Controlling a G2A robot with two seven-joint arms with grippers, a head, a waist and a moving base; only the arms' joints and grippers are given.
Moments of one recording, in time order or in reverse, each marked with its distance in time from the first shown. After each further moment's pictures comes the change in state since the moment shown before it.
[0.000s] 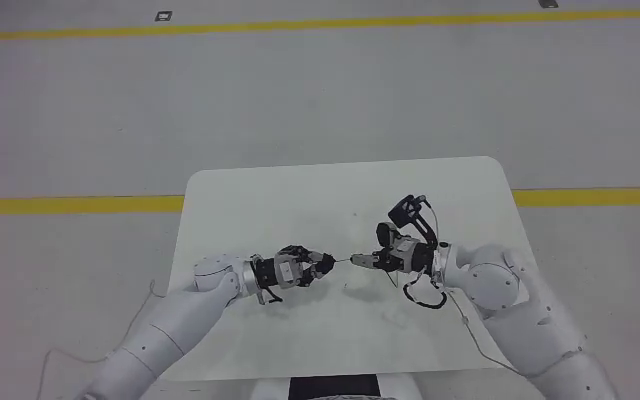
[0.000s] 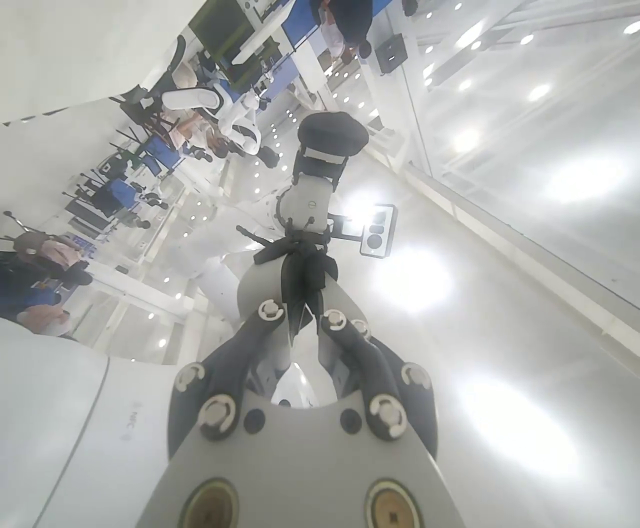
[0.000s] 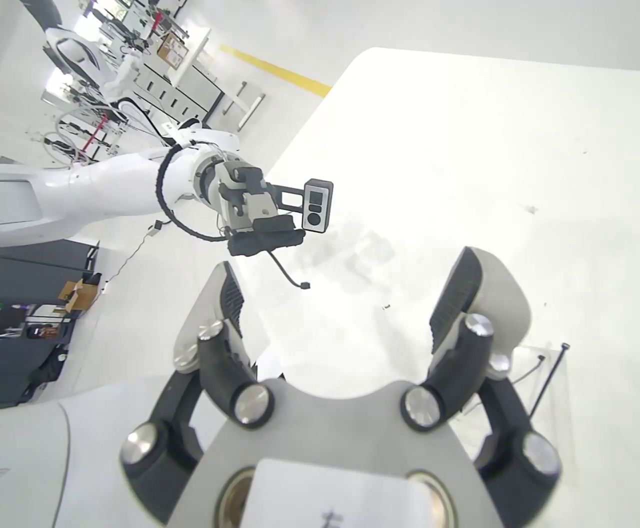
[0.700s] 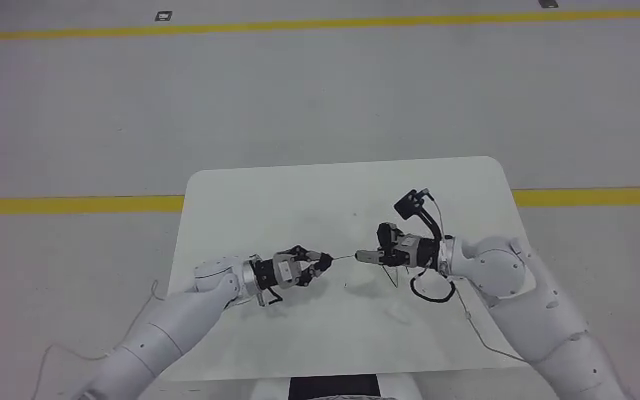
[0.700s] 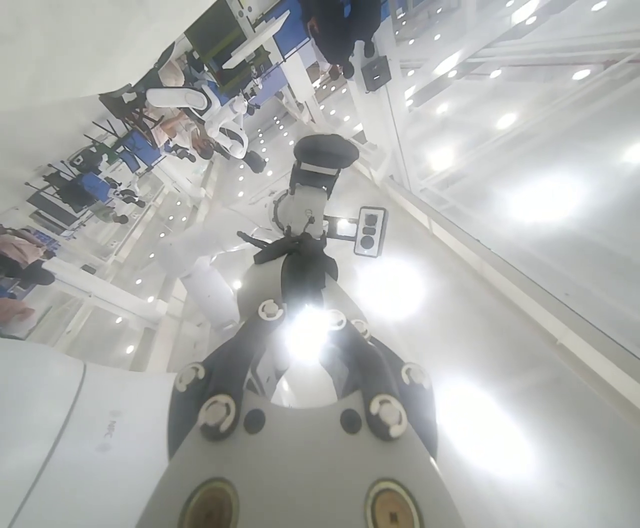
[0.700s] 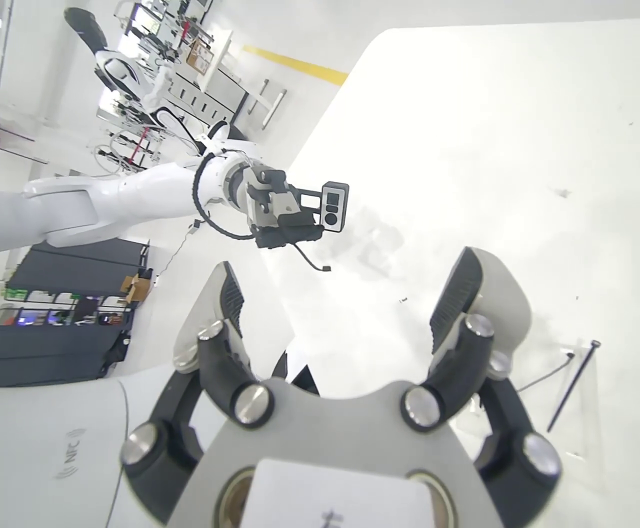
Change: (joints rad) left arm -0.022 0.019 0.059 0.030 -0.114 0.000 0.038; right arm 0.069 0.032 -0.018 0.090 0.210 0.000 0.090
